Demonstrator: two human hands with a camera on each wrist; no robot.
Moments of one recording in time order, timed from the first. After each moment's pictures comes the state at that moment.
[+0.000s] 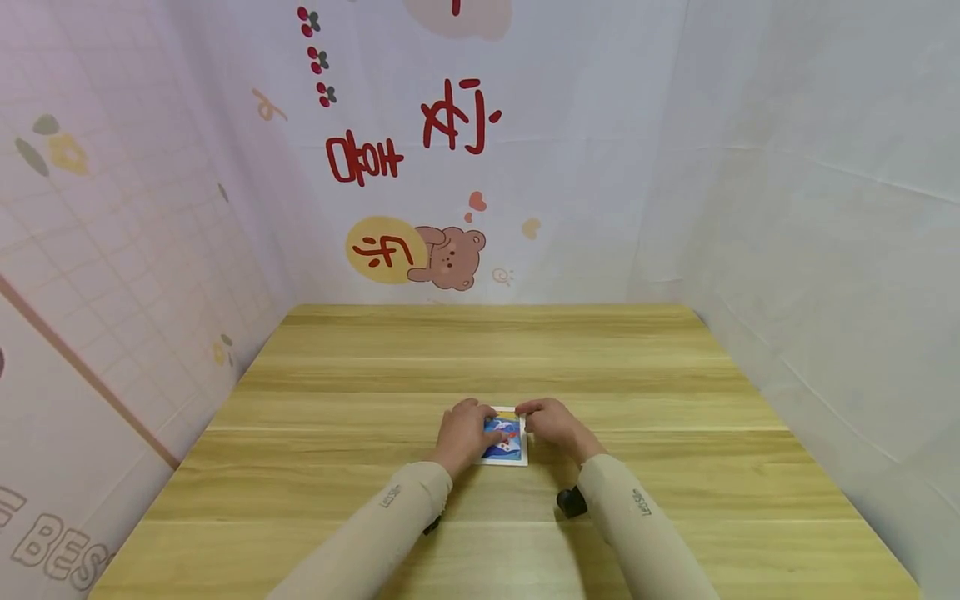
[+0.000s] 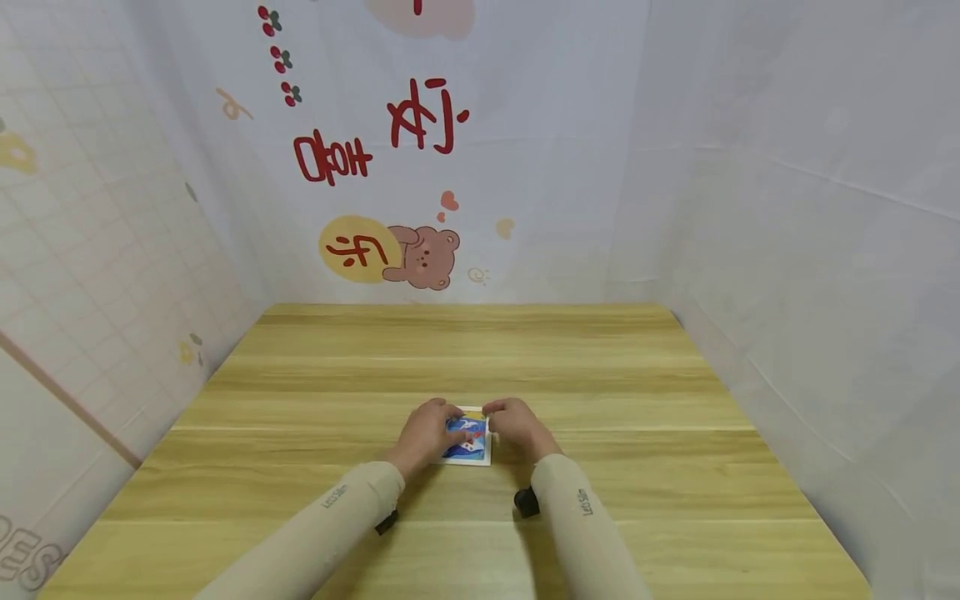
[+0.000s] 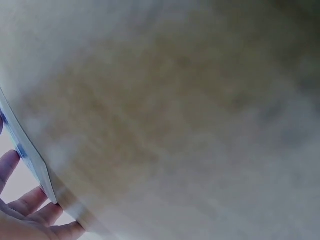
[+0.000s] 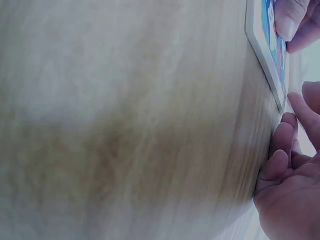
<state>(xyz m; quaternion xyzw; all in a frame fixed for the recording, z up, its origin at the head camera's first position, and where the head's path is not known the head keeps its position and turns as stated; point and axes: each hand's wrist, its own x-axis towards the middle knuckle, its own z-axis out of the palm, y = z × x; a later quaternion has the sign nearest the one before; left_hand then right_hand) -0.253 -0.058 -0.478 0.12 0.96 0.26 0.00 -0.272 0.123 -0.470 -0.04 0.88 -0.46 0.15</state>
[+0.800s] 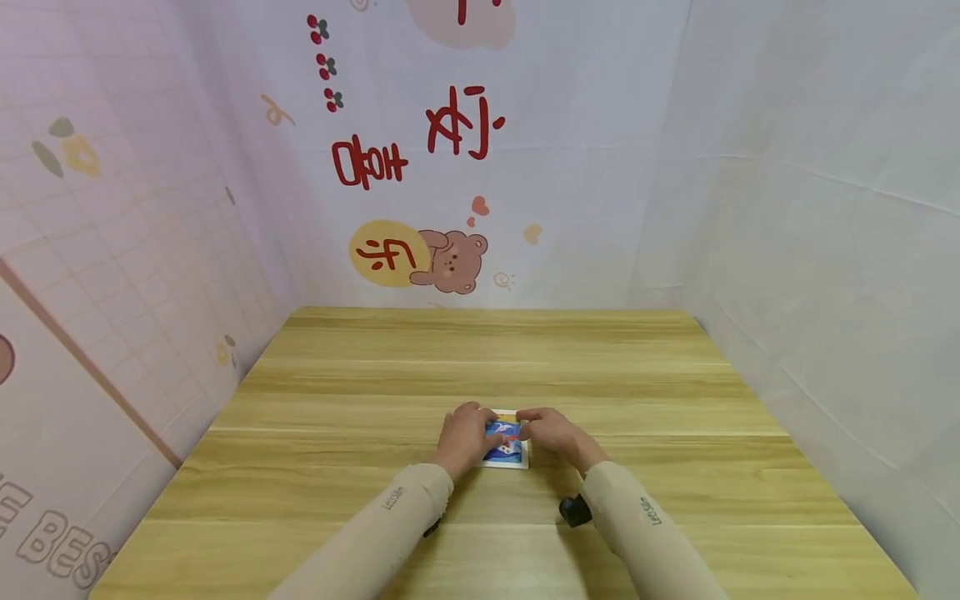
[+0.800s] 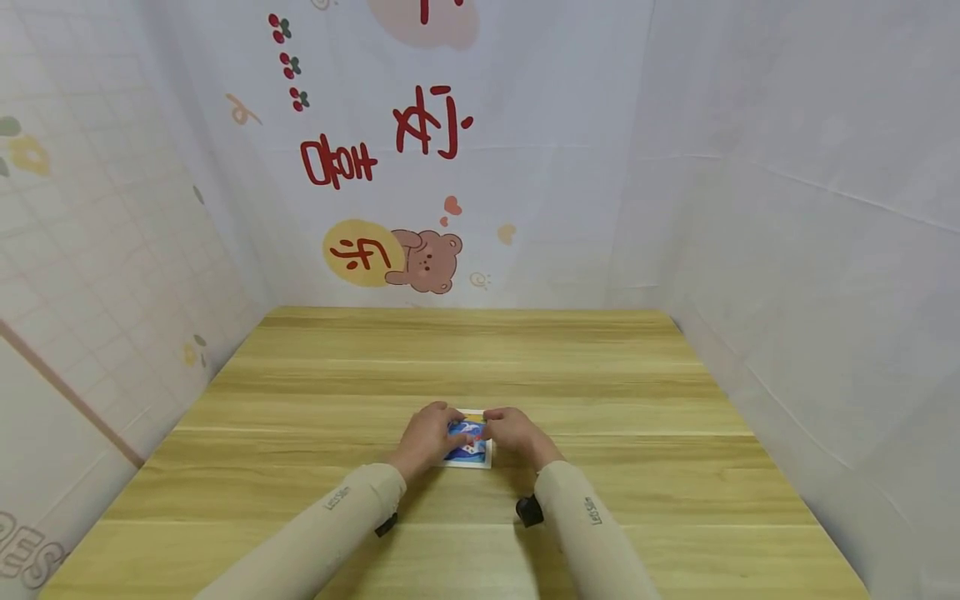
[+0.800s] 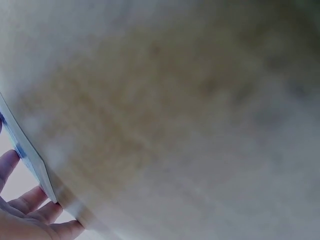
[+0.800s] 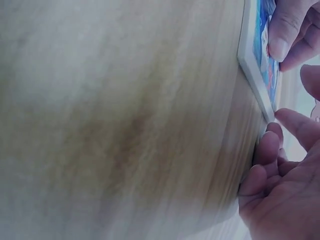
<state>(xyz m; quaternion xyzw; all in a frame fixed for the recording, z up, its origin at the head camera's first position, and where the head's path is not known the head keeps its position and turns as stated) -0.252 -0.058 -0.482 0.13 0.96 0.23 -0.01 -0.262 0.119 -0.467 -0.04 0.87 -0.46 0.17</state>
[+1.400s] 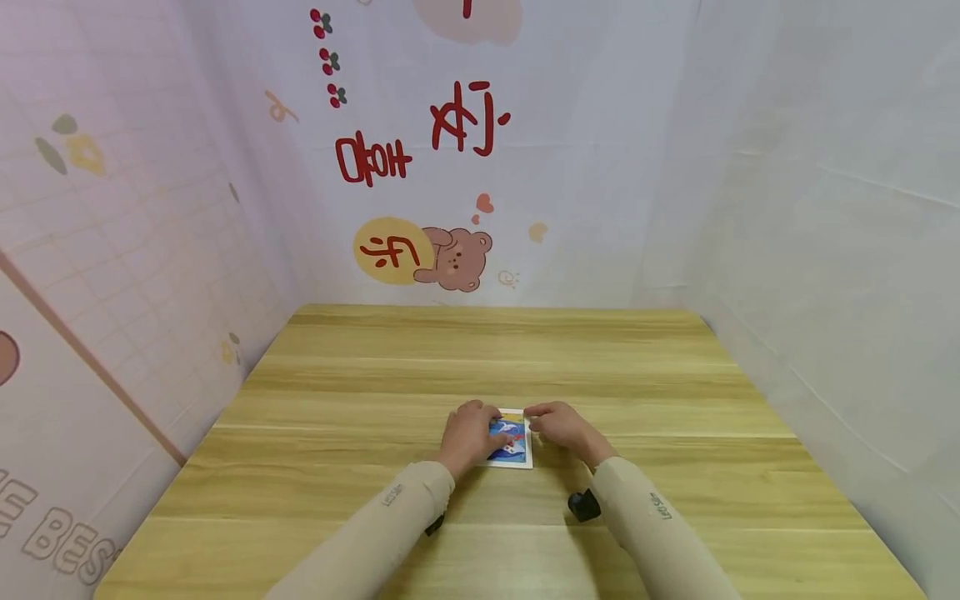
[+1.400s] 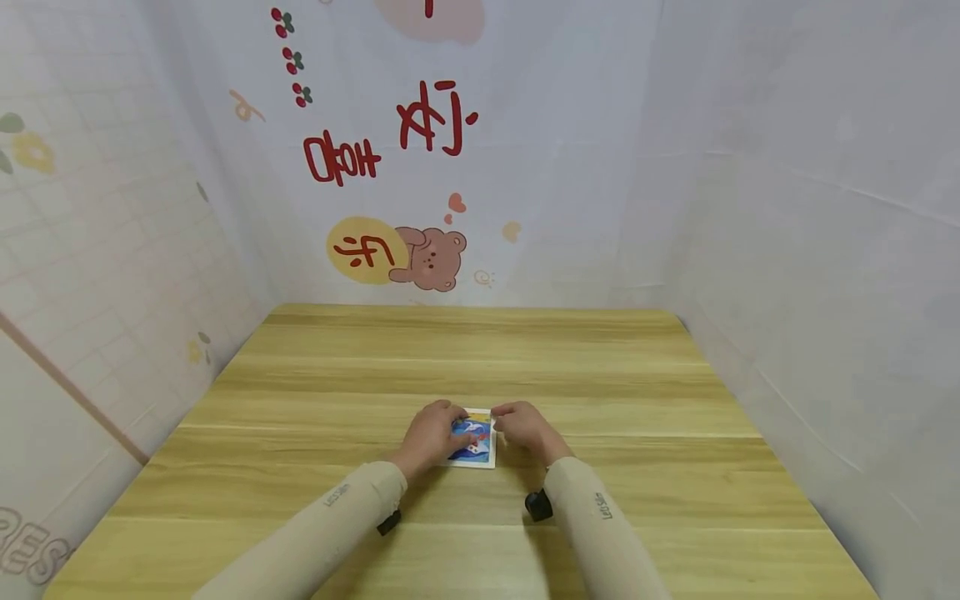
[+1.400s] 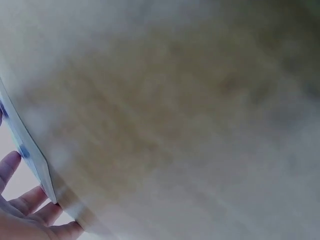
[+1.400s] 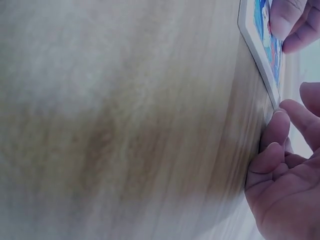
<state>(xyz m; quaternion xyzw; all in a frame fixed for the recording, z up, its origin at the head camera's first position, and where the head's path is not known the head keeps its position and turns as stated) -0.251 -0.060 -0.481 0.14 0.96 0.22 -0.02 -0.268 0.129 -0.466 -0.03 0.87 -0.46 0.16</state>
